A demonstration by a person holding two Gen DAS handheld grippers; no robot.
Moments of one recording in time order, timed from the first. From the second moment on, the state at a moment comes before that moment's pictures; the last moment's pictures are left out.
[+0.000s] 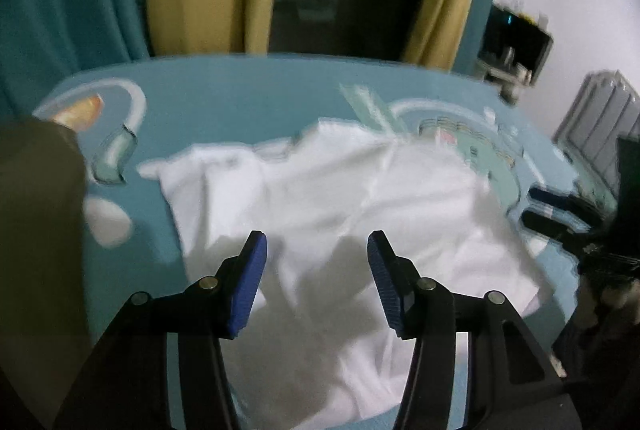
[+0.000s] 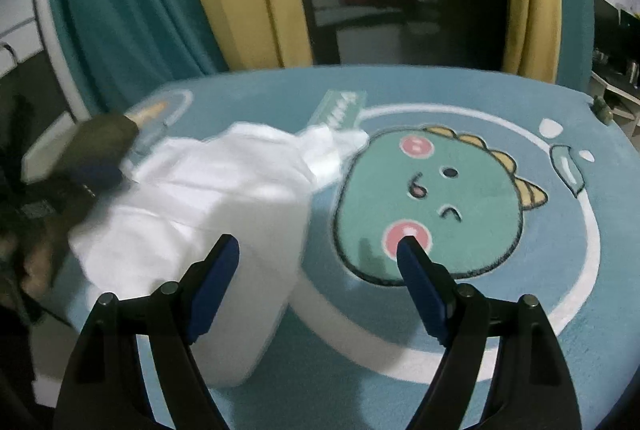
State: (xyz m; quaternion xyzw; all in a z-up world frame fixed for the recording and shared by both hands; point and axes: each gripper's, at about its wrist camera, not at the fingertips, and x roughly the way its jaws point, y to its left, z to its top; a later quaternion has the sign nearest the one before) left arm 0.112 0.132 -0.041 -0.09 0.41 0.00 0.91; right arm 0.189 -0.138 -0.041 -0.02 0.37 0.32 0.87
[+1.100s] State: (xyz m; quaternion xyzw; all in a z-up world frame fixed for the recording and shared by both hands) left arm 0.123 0.199 -0.076 -0.19 0.41 0.01 0.89; right arm 0.217 -0.135 -0.049 0.00 0.40 0.33 0.85
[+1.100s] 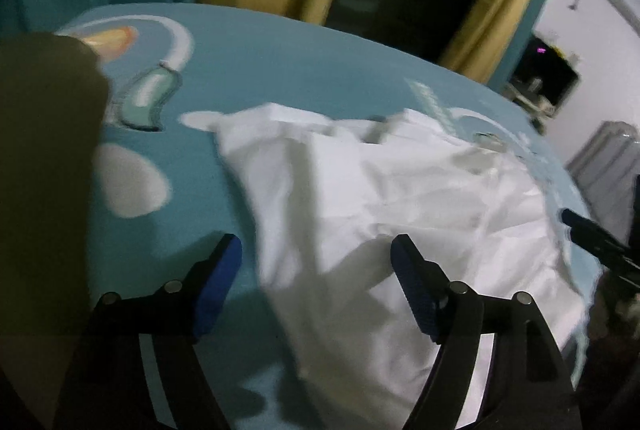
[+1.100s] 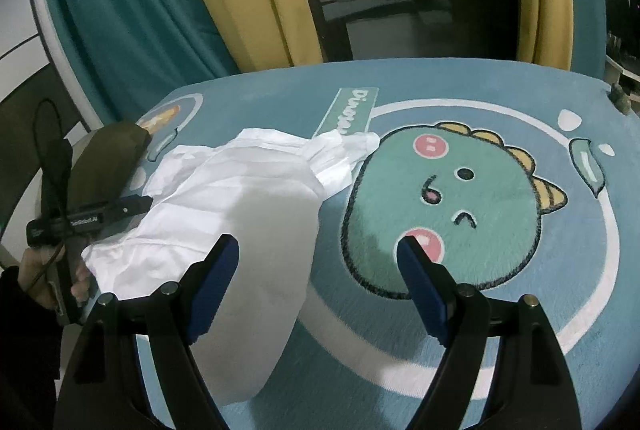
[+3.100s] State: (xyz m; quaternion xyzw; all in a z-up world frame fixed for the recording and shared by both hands) left arm 0.125 0.105 -0.070 -0.17 0.42 -0.14 0.88; right arm 0.222 -0.089 -0.085 0.00 0.42 0.41 0.81
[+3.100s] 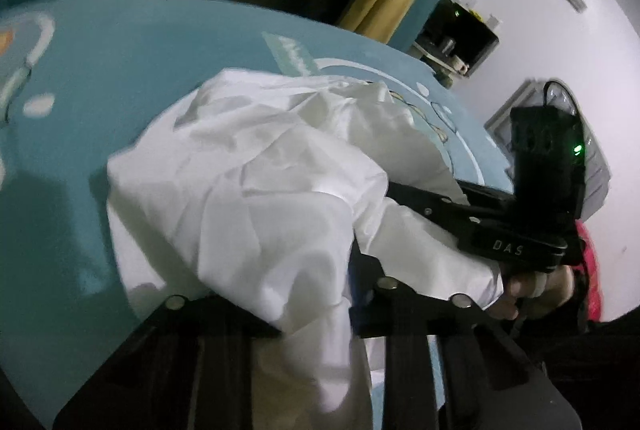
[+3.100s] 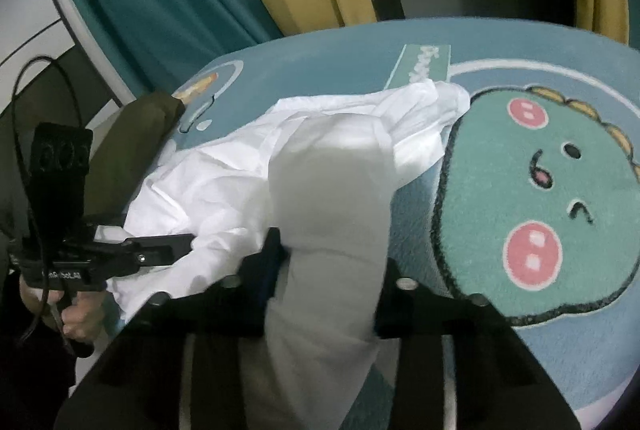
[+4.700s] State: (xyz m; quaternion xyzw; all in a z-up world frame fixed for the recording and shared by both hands) left arm 0.090 0.112 0.036 -0.12 0.26 -0.09 0.95; right arm 0.192 -0.078 0.053 -0.05 0.23 0.43 0.87
